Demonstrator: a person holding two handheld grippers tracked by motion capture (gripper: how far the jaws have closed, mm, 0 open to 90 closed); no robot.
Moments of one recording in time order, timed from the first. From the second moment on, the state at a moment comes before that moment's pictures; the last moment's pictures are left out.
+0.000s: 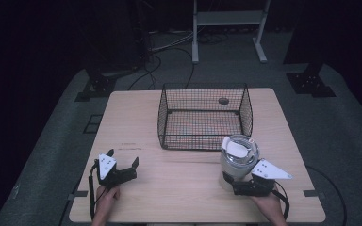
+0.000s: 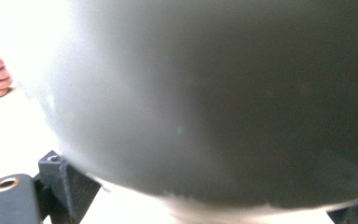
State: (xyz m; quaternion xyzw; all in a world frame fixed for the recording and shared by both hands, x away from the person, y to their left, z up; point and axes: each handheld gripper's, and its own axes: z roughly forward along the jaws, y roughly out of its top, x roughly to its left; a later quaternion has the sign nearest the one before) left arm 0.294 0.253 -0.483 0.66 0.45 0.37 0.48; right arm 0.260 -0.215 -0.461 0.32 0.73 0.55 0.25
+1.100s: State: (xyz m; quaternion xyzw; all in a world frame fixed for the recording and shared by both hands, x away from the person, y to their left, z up) left arm 0.295 0.253 -0.483 0.66 0.45 0.37 0.48; right arm 0.273 -0.204 -0.408 0.28 0.72 0.59 0.24
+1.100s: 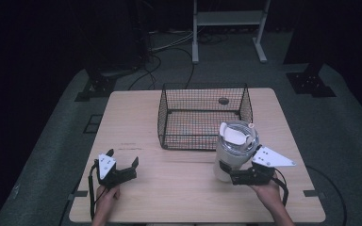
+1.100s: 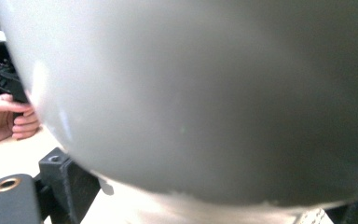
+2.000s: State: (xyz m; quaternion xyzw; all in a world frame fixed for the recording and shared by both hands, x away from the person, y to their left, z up) left arm 0.295 0.254 -0.483 0.66 0.45 0.37 0.48; right arm 0.337 -0.163 -0.338 0.25 0.72 0.60 0.23
